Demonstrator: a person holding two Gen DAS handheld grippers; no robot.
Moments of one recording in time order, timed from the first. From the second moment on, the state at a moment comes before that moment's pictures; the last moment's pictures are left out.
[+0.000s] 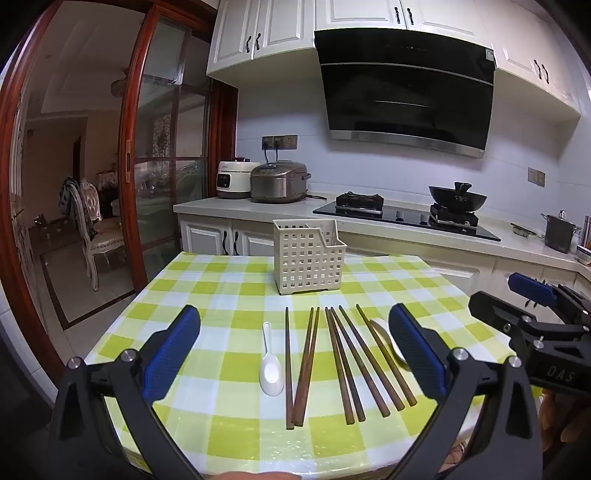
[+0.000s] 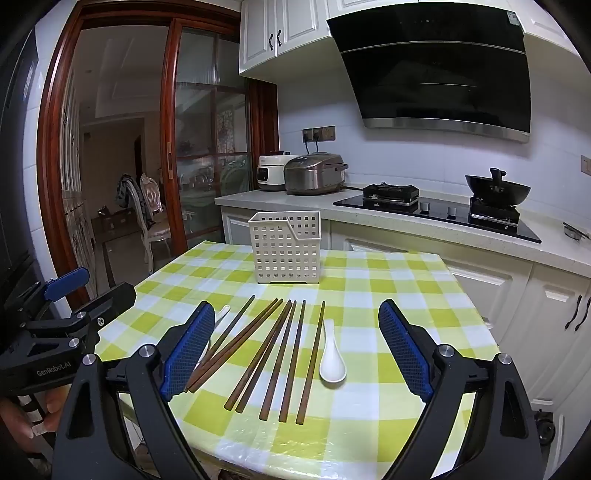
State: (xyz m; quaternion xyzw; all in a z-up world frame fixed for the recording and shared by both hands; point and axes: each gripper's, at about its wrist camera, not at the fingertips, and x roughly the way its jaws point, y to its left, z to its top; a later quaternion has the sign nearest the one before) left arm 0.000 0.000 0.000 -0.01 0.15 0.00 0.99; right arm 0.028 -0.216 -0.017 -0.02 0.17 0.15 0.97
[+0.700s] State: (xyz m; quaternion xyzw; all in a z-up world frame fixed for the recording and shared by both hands) left arm 0.000 0.000 0.000 -0.01 0.15 0.00 0.99; right arm 0.030 -0.214 -0.020 -0.02 0.17 0.15 0.97
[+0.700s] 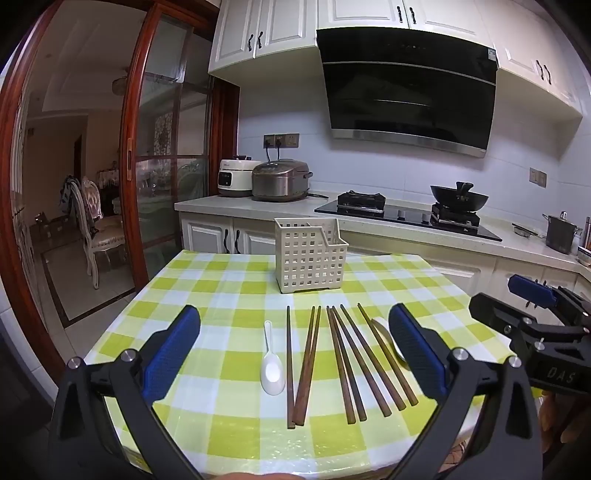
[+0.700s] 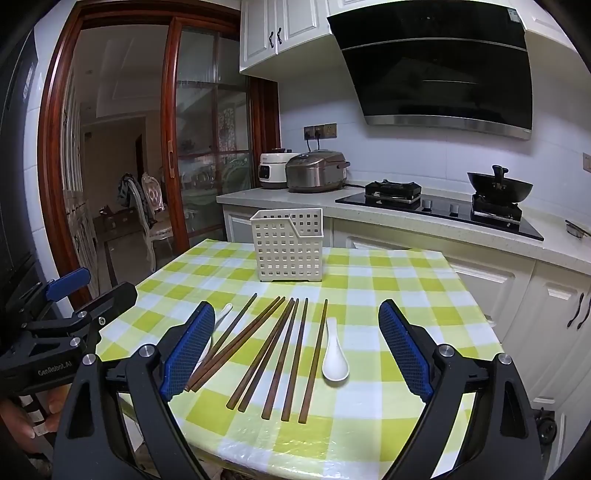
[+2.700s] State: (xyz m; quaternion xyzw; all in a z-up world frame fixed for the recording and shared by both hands) left arm -0.002 0.000 -0.007 -0.01 0.16 0.00 0.99; right arm 0.029 -0.219 -0.020 -0.01 0.17 0.15 0.97
